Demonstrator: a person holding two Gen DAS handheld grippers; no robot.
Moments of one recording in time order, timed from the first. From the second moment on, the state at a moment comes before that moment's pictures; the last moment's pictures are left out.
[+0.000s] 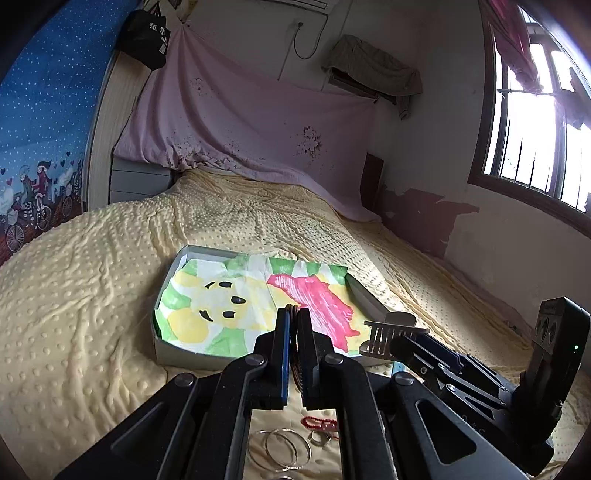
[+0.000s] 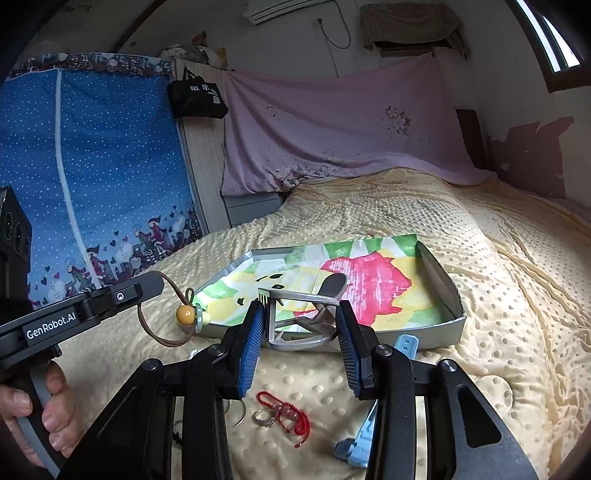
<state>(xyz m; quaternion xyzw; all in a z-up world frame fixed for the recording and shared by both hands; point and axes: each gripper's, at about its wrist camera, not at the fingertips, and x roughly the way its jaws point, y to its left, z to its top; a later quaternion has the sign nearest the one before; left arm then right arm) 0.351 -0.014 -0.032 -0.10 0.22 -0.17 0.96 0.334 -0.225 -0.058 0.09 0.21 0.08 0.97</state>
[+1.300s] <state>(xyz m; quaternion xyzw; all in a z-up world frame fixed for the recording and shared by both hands) 0.350 -0.004 -0.047 -0.09 0.22 -0.05 0.97 0.334 -0.246 -0.061 0.11 0.20 0.04 0.97</state>
